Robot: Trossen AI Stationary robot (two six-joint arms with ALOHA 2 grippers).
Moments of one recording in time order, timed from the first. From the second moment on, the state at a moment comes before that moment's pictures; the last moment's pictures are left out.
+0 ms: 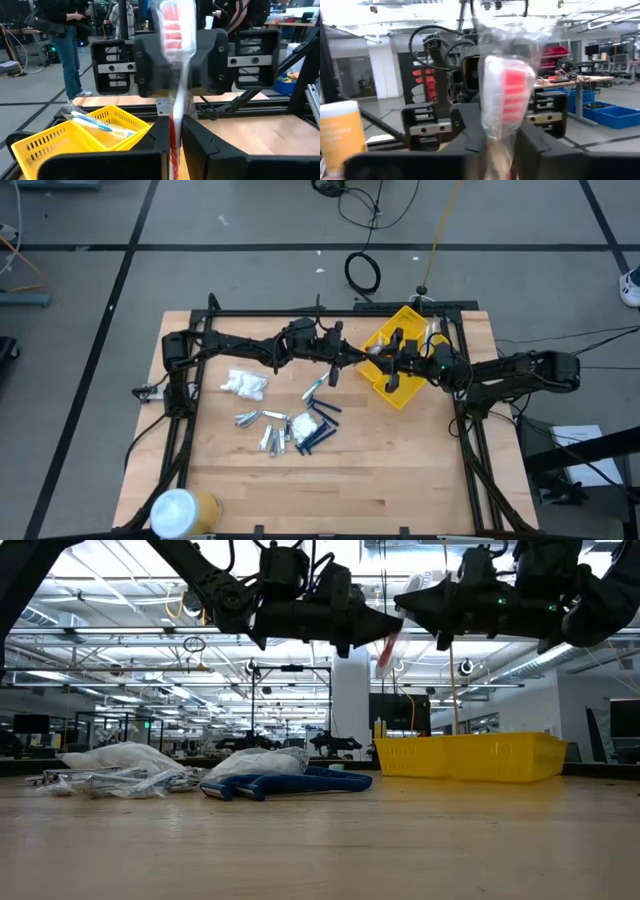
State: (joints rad) left arm 0.28 1.93 1.19 0.70 0.42 0.05; right arm -0.31 1.24 0.29 1.20 -0.13 0.11
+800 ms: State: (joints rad) left arm 0.17 1.80 1.22 0.51 0.06 0.22; right arm -0.41 1.01 0.29 0.79 0.04 0.08
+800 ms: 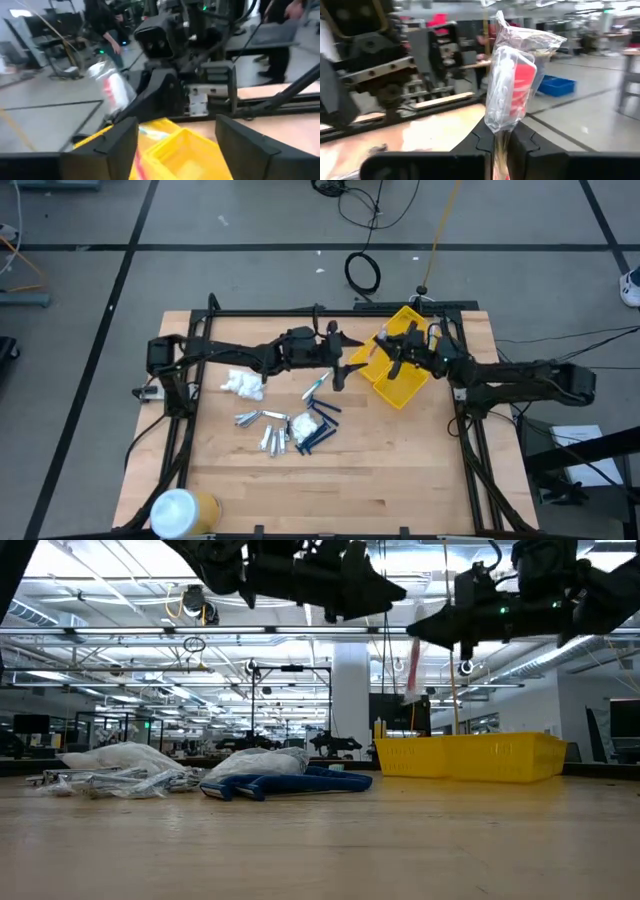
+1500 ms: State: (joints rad) left arm 0.25 1.76 1.22 0.23 -0.16 0.16; right arm -0.44 0.45 0.29 -0.30 0.57 0.29
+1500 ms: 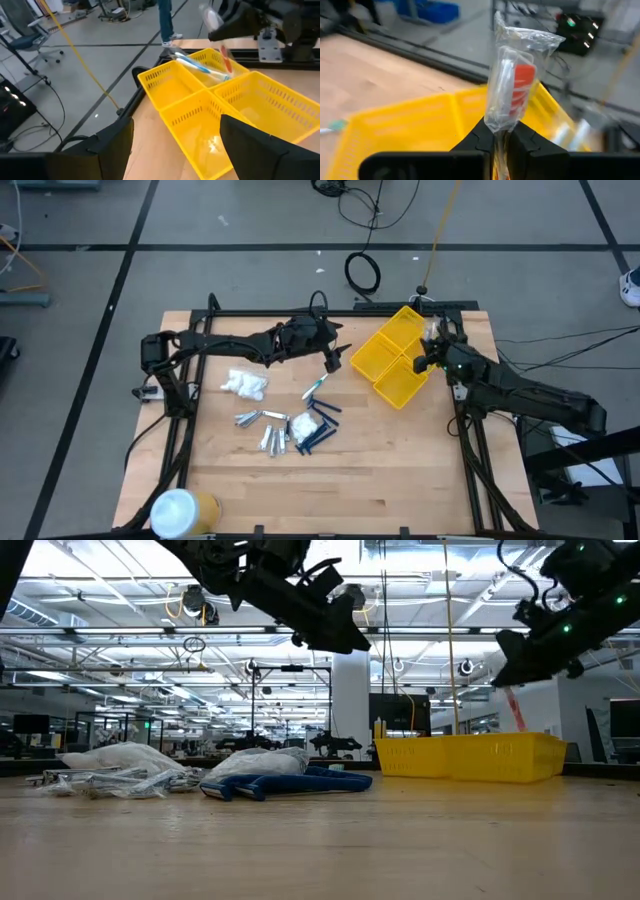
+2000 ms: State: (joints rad) left arm 0.26 1.76 1.22 0.23 -0.16 0.14; right arm -0.46 0.48 0.18 -0.22 0.60 0.34
